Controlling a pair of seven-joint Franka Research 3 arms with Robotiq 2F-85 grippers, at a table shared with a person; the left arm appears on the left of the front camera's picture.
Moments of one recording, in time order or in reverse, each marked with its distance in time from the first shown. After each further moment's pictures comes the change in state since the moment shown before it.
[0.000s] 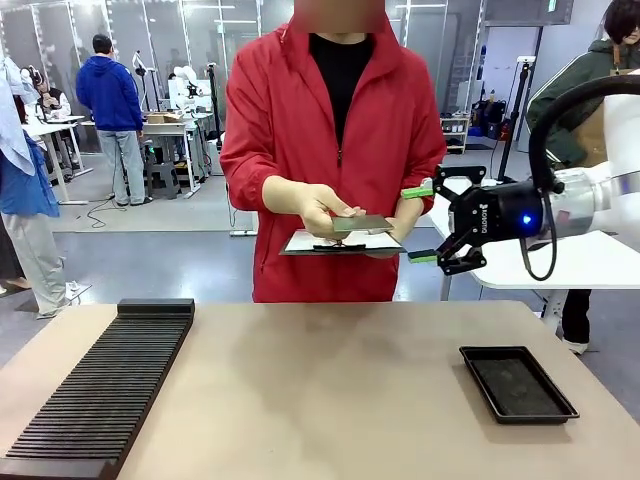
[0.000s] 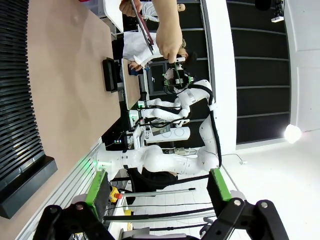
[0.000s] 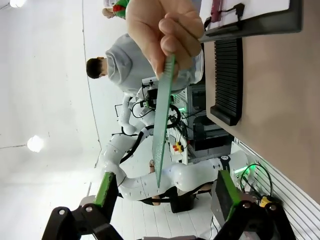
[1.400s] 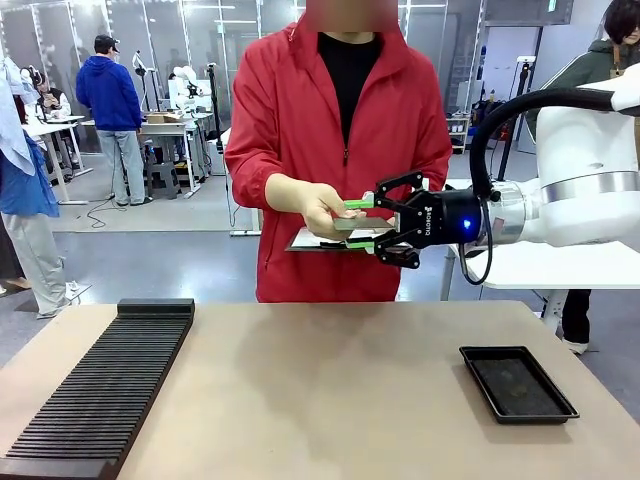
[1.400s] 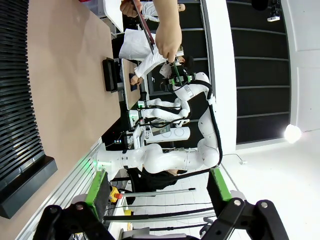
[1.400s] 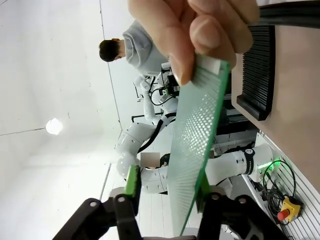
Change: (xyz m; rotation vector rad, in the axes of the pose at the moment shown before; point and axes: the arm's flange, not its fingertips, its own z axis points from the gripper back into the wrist) left arm 0.000 0.000 0.000 0.000 0.000 0.000; right arm 0.017 -0.002 -0.065 0.114 0.112 -0.029
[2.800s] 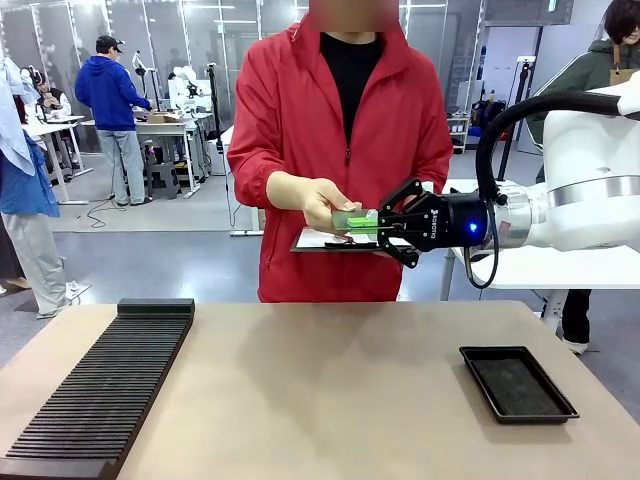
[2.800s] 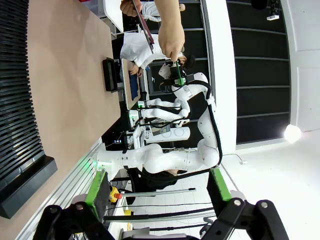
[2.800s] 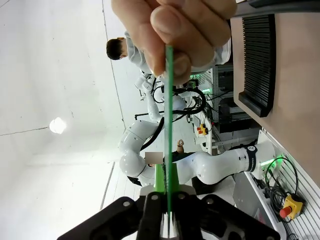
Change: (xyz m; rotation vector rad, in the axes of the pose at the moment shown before) left arm 0.000 0.000 0.000 0.000 0.000 0.000; right arm -0.003 -0.005 0.007 0.015 0.008 -0.013
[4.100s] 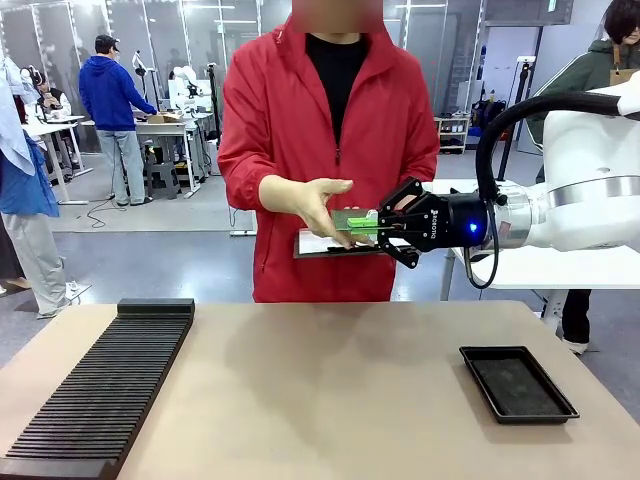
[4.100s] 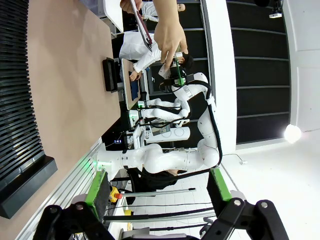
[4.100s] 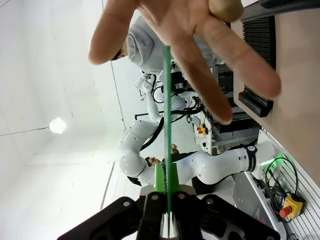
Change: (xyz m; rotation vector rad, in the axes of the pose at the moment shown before) left arm 0.000 0.000 0.000 0.000 0.000 0.000; right arm 0.000 0.000 0.000 0.000 0.000 0.000
